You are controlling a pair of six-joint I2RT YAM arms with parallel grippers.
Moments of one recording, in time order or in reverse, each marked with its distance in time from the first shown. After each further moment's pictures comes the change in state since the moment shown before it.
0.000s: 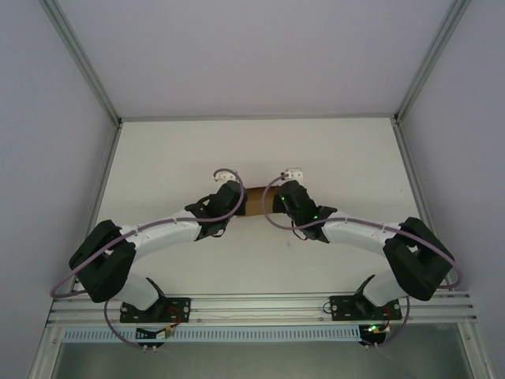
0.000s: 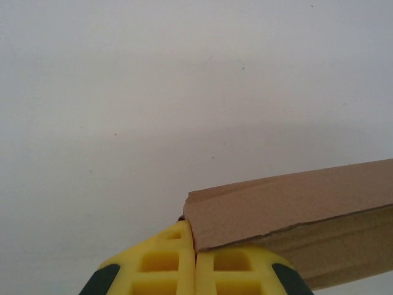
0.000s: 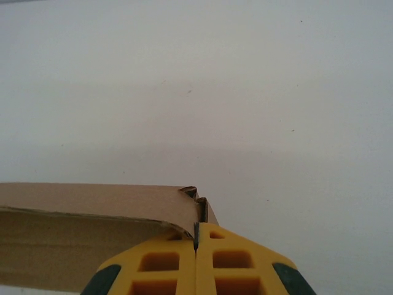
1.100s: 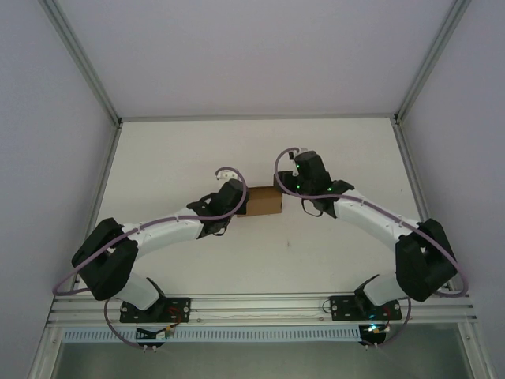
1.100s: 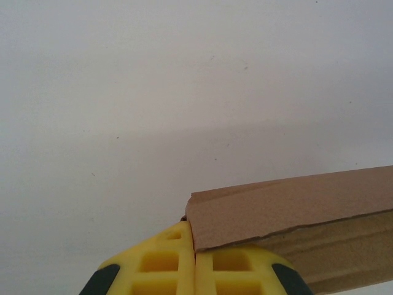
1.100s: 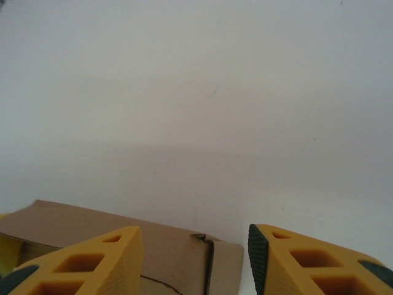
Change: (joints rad) left arm -0.001 0.024 0.038 -0.031 -0.013 0.019; right arm -0.200 -0.003 0.232 -0.301 -0.357 -0.021
